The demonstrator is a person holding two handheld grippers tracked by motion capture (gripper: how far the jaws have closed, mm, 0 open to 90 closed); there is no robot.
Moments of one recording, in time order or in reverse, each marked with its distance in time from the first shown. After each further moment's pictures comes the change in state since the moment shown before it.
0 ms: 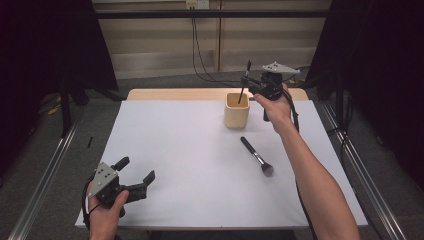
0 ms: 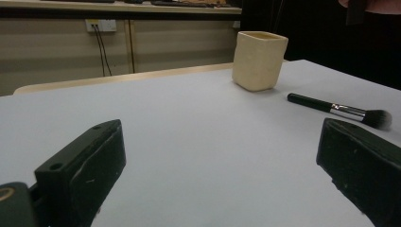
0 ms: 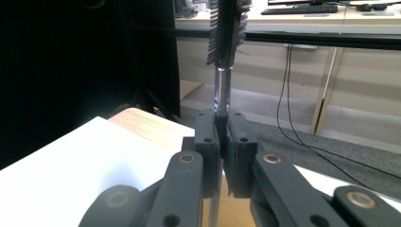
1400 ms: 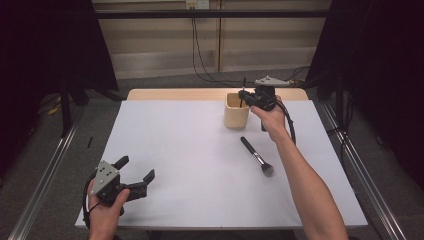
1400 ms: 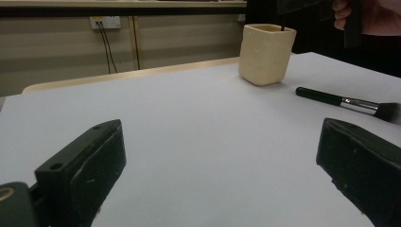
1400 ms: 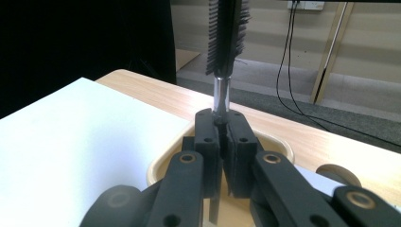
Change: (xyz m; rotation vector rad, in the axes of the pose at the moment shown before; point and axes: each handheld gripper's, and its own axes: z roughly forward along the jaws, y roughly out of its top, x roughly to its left) left arm 0.003 0.001 0.003 0.024 0.022 0.025; right arm -0.009 -0.047 0.022 0.112 -0.001 0.015
